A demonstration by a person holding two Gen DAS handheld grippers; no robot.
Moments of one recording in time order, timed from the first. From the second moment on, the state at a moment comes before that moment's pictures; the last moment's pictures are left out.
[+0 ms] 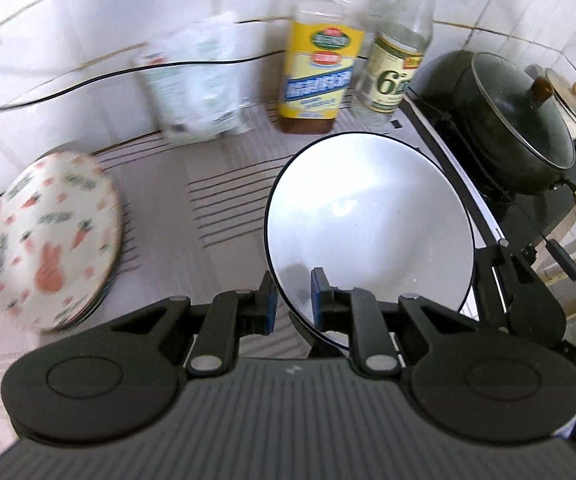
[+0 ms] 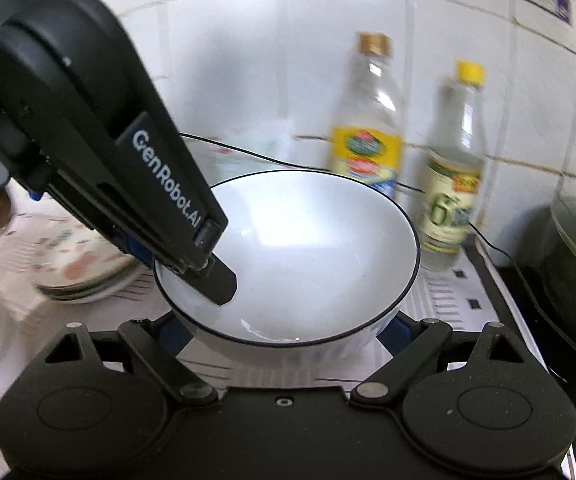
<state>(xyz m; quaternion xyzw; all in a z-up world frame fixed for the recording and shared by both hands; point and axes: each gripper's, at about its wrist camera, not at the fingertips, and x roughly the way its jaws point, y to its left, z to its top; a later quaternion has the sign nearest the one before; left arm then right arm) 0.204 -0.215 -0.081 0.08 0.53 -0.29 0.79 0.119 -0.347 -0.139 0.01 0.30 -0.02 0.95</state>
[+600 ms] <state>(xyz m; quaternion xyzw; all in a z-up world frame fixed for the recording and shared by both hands) 0.168 -0.037 -0.041 0.05 0.53 -0.21 0.82 0.091 -0.210 -0.086 -0.03 0.30 0.17 0.94</state>
